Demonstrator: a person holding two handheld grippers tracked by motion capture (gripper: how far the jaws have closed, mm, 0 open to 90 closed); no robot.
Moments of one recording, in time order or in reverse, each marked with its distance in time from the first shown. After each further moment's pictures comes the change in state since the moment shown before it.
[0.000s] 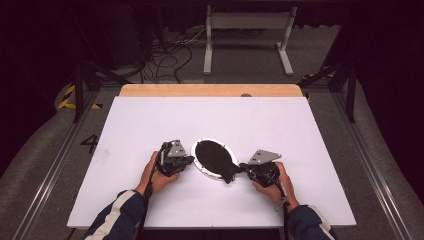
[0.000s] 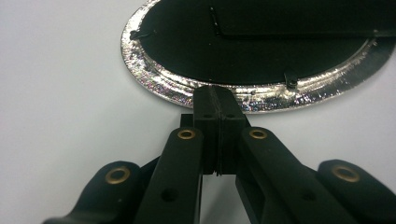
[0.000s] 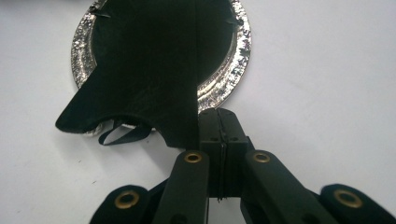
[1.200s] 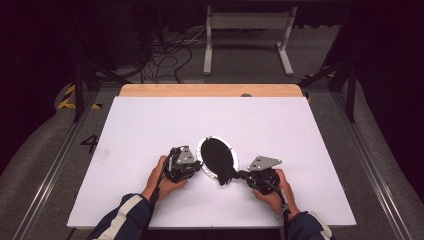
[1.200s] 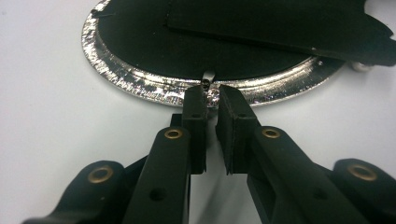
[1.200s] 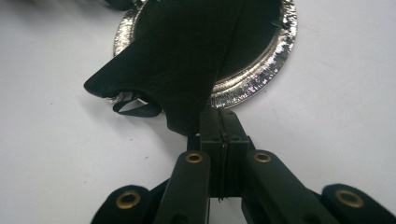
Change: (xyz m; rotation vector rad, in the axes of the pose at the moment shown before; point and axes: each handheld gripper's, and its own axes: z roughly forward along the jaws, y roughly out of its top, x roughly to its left) left arm -0.027 0.008 0.005 0.012 -0.017 0.064; right arm 0.017 -0.004 -0.009 0.027 0.045 0.031
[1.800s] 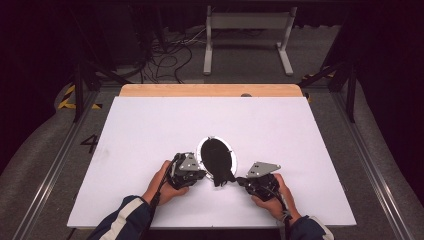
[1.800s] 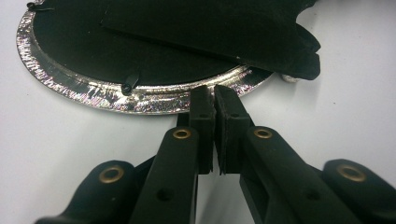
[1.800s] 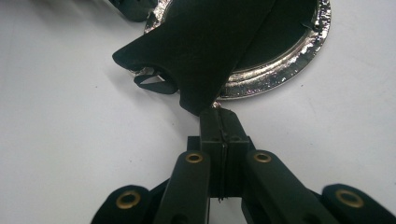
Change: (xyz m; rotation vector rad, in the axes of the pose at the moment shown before) left arm -0.018 0.002 -0.005 0.033 -0.115 0.056; right arm 0.015 -0.003 -0.006 0.011 0.047 -0.042
